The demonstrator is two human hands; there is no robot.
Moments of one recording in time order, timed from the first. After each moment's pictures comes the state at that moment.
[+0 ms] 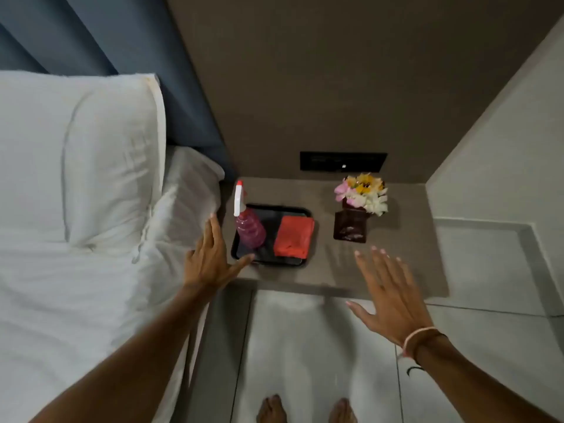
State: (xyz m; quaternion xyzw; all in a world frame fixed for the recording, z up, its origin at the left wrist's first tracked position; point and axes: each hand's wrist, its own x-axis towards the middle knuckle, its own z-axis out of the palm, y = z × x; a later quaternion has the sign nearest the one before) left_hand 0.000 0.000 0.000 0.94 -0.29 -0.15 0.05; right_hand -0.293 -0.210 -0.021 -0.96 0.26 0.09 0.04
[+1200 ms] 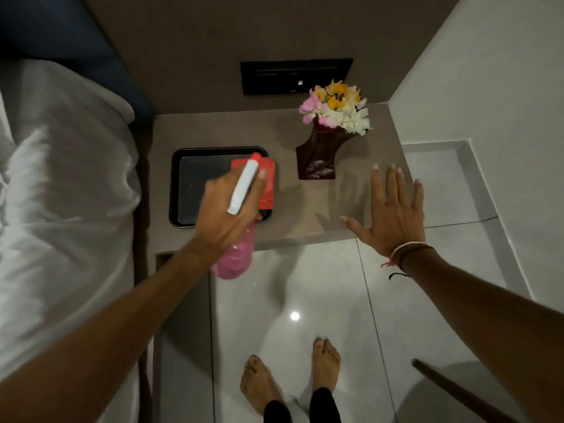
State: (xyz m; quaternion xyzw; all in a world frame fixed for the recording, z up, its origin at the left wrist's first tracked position) left_hand -0.036 -0.082 -0.058 0.74 -0.41 -0.21 0.49; right_hand -0.279 -0.250 -0.107 -0.89 0.45 0.10 -0.05
